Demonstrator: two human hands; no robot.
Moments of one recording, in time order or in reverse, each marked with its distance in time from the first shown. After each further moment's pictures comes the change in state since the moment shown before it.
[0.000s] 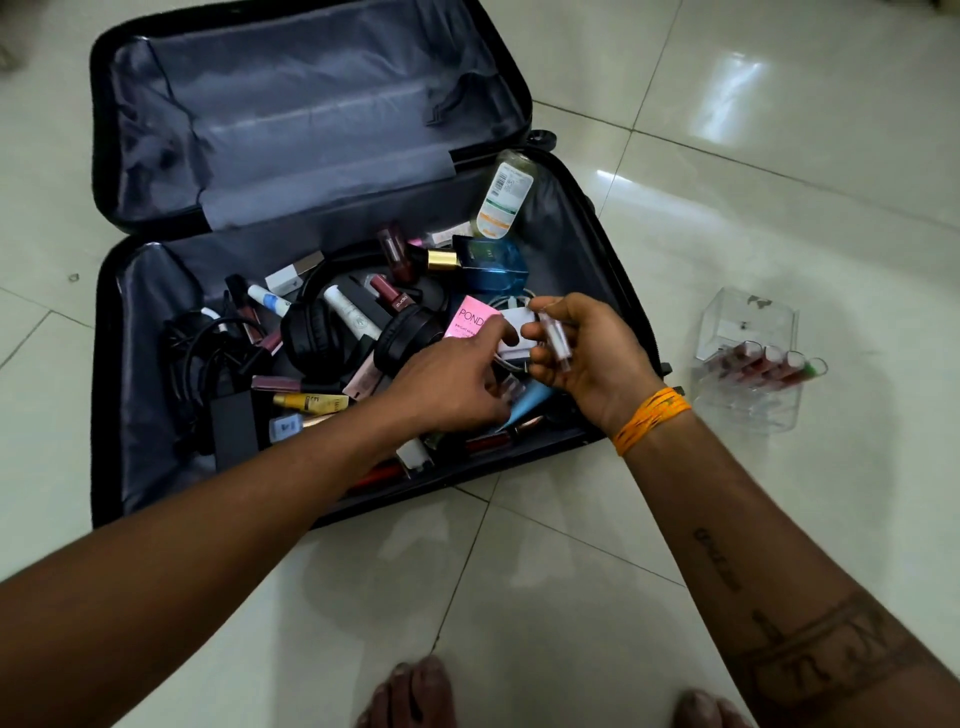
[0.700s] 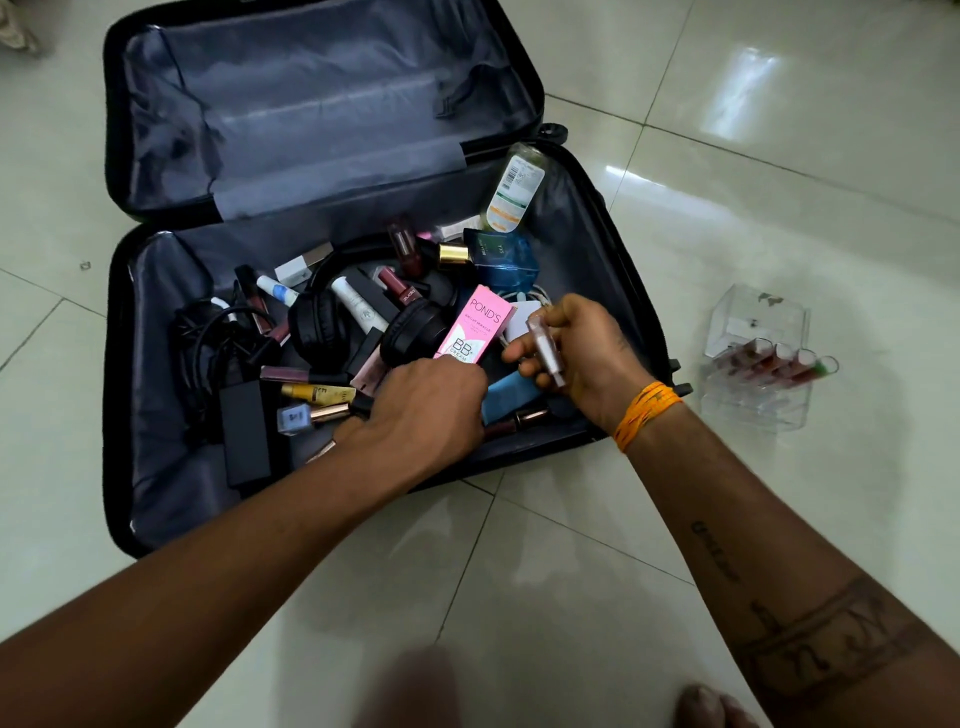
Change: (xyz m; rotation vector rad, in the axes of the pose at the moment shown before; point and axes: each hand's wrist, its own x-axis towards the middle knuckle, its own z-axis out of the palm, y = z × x) left_hand -0.040 0.015 0.006 0.591 0.088 -0.144; right_hand -0.002 0.005 0.015 -0.177 -0.005 0.074
